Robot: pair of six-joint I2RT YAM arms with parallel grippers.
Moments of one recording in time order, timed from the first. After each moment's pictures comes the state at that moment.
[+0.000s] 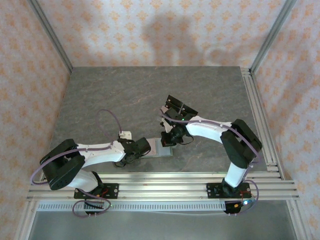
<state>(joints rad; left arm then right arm) -0.87 1.43 0.62 -0.74 -0.62 -1.02 0.77 1.73 1.08 -0.59 -0.38 0.49</state>
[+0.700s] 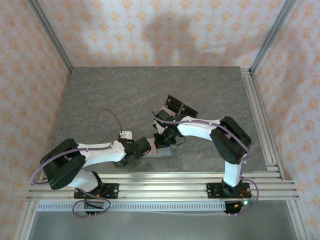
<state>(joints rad) -0.87 1.43 0.62 -0.73 -0.62 -1.01 0.83 1.85 1.15 -0.57 -0.39 0.51</state>
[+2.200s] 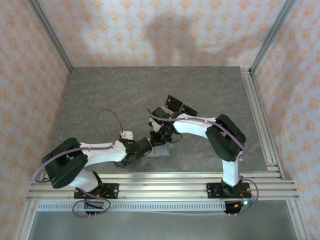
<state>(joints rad) -0.88 1.46 0.62 -0.71 -0.63 -1.01 0.83 1.90 1.25 -0.59 -0.44 0.50</state>
